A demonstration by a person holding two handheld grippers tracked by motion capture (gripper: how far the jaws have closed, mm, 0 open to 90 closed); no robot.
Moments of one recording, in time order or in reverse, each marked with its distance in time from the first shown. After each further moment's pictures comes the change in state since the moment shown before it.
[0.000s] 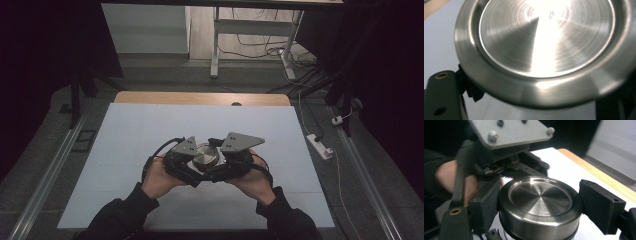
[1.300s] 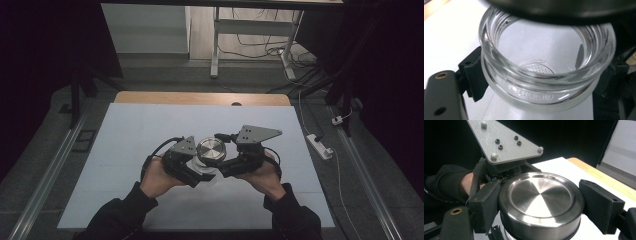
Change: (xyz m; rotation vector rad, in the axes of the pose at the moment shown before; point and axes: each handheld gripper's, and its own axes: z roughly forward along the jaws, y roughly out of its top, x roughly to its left) left arm 0.000 0.002 -0.004 0.002 0.016 0.005; right arm -0.018 0.006 -0.024 -0.085 0.077 0.068
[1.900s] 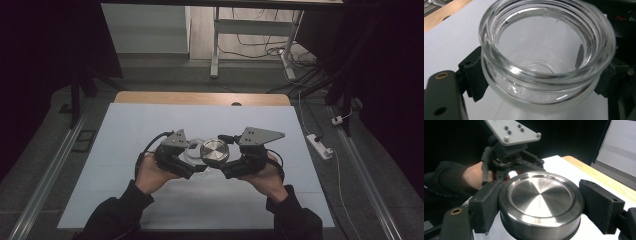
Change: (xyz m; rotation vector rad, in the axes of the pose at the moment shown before) left arm 0.017 -0.012 -0.011 -0.032 0.092 -0.081; right arm 0.002 -0.005 -0.006 0.010 -0.025 -0.001
